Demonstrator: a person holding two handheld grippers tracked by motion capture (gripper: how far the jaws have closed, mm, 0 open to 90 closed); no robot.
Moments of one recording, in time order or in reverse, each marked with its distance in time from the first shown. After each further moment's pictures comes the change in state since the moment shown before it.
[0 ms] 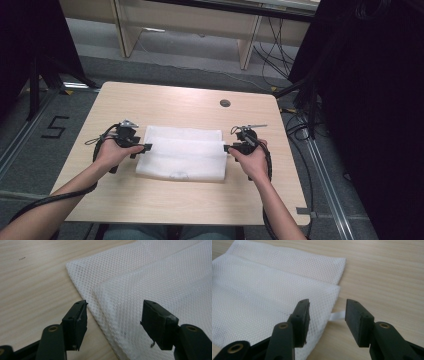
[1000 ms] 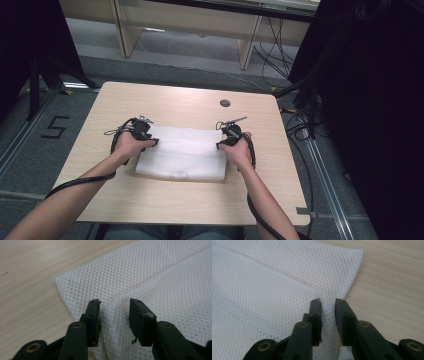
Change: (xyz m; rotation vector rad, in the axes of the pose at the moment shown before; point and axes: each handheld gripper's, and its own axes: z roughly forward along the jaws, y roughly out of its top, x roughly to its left) left arm -0.012 0.025 0.040 0.083 0.069 0.062; right arm 0.006 0.022 0.063 0.172 -0.038 -0.009
